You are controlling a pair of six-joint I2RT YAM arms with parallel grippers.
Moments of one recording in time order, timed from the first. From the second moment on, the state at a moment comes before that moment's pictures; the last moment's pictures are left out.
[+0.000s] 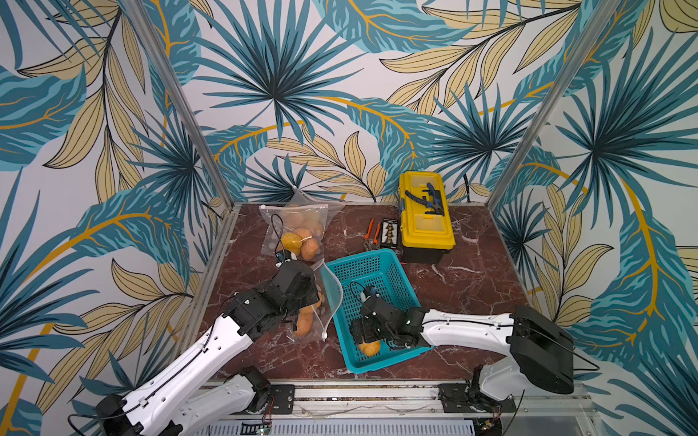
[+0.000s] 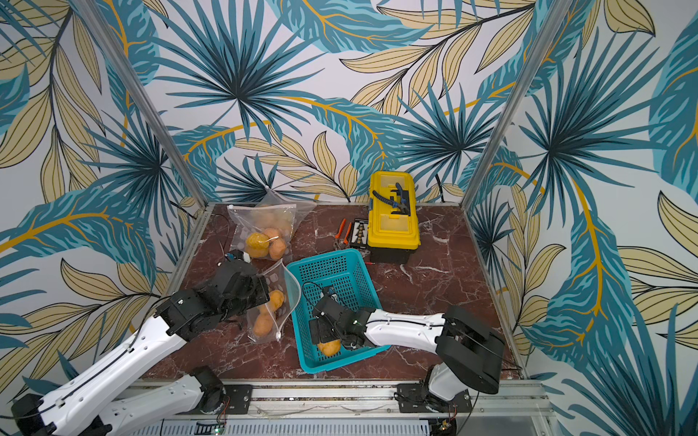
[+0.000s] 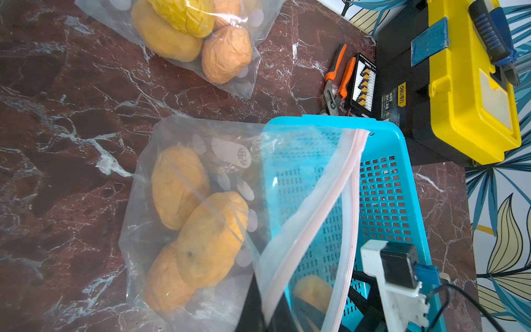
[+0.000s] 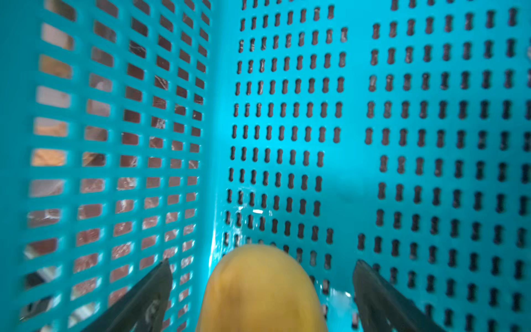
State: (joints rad) left arm -0.68 0.95 0.97 -0.85 -0.24 -0.92; right arm 1.05 1.49 0.80 -0.29 0.13 0.75
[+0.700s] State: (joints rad) left arm -0.68 0.95 0.97 -0.85 -0.24 -0.92; right arm 1.06 1.43 0.71 -0.31 0.00 0.80
